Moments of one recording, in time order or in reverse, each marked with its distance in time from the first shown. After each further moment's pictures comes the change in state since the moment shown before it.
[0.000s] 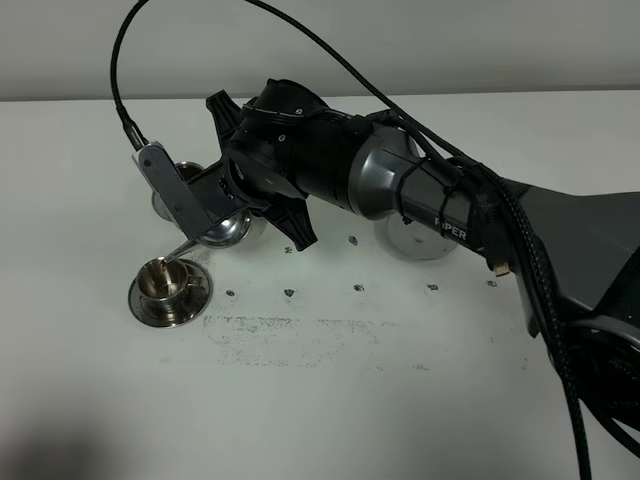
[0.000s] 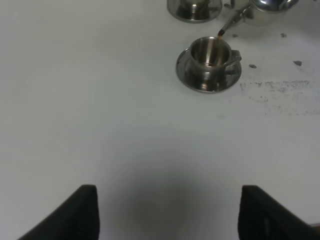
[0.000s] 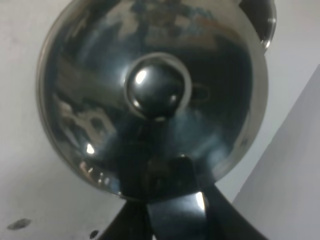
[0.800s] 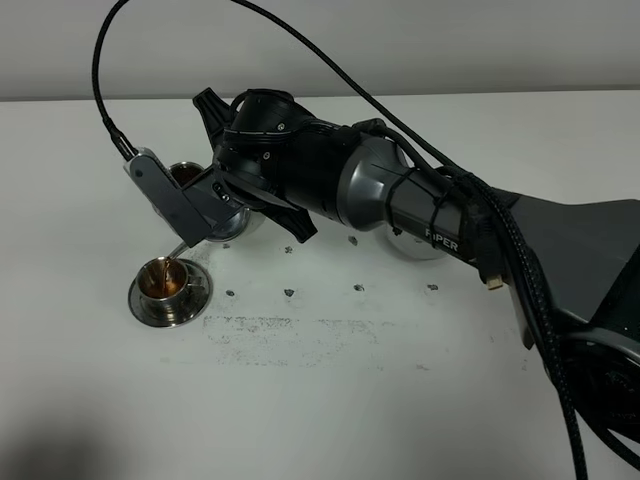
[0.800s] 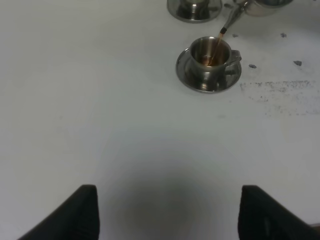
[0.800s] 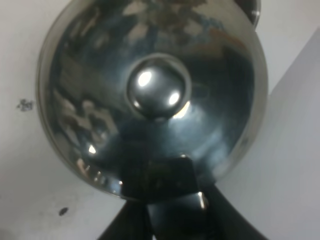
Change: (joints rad) left arm 0.000 0.000 0.000 0.000 0.000 0.000; right arm 0.030 0.000 -0.001 -0.137 -0.003 0.025
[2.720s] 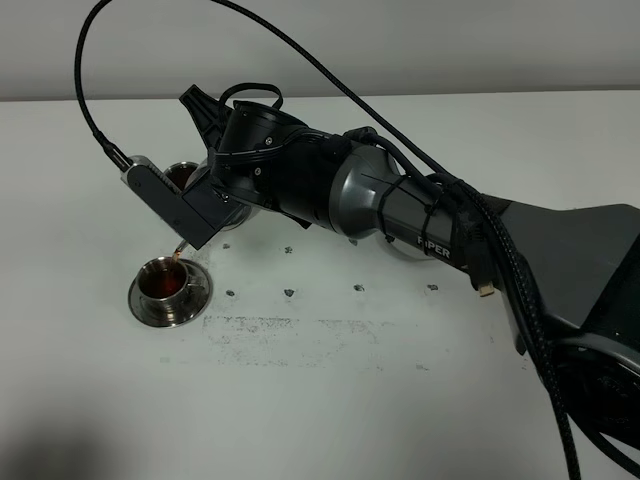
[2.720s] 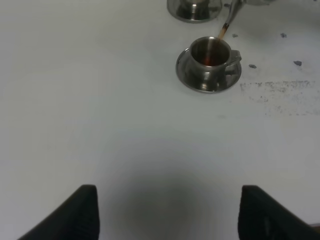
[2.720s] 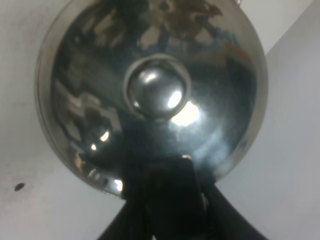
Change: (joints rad) left arm 0.000 0.000 0.000 0.000 0.000 0.000; right arm 0.011 0.010 0.000 -0.132 -0.031 -0.011
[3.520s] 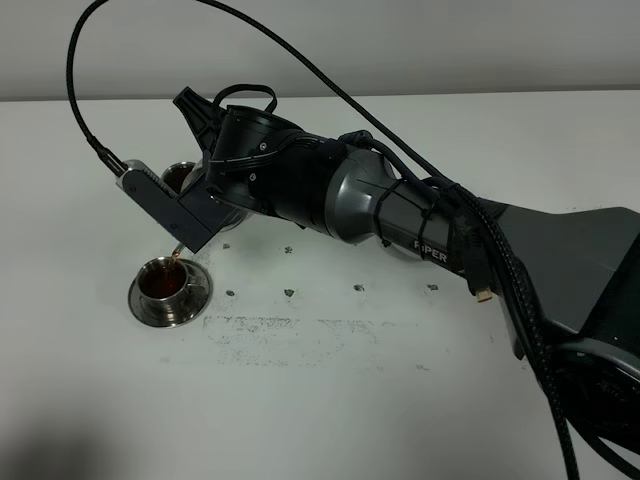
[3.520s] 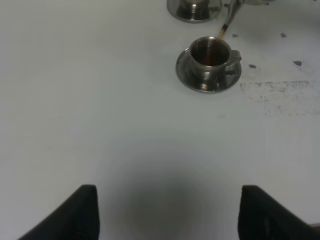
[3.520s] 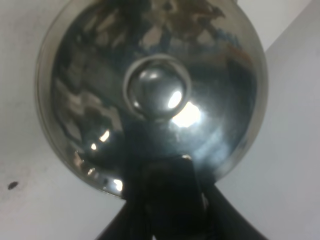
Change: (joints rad) left arm 0.000 0.000 0.000 0.000 0.000 0.000; right arm 0.012 0.000 0.000 -0.021 0.000 0.000
